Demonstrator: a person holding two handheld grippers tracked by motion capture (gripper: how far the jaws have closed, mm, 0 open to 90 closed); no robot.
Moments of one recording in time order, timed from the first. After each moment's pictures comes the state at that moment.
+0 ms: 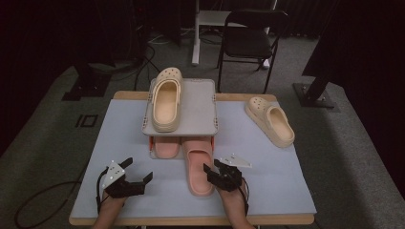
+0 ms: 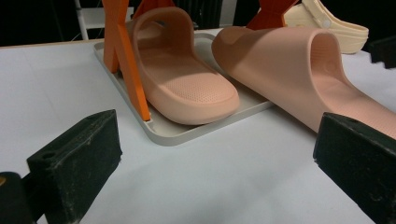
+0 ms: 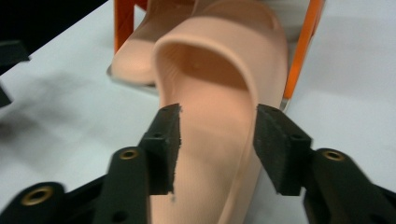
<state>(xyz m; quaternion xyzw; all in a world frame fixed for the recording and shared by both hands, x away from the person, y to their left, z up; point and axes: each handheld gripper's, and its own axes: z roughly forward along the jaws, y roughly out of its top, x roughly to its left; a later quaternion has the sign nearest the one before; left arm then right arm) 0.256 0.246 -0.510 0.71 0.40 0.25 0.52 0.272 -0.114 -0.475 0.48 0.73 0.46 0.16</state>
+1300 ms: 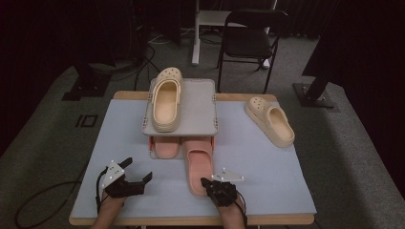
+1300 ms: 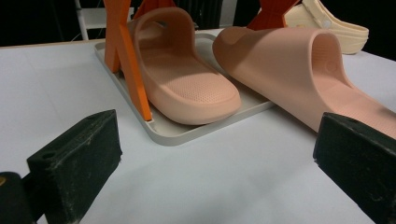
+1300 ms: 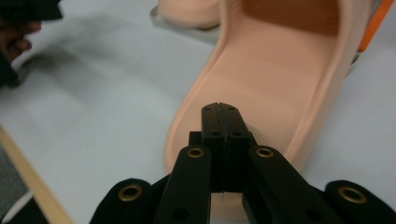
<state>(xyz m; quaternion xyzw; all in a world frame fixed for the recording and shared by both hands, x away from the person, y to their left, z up) 0.257 0.248 -0.510 0.71 0.40 0.25 0.52 0.239 -0.101 -0.497 0.42 0.78 0.44 0.13</state>
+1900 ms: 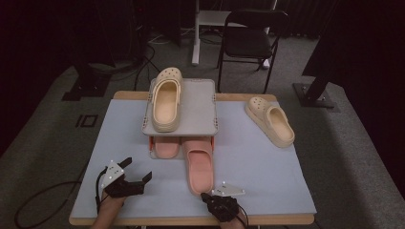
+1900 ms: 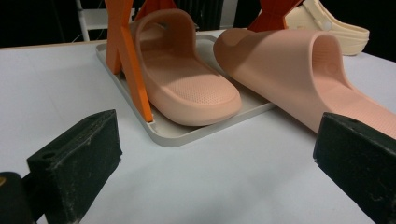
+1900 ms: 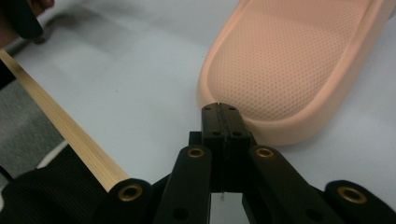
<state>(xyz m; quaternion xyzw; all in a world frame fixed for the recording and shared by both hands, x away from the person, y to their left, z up) 0.256 0.248 -0.509 0.71 0.40 0.25 0.53 0.206 -0.106 -0.512 0.42 0.80 0.43 0.09</state>
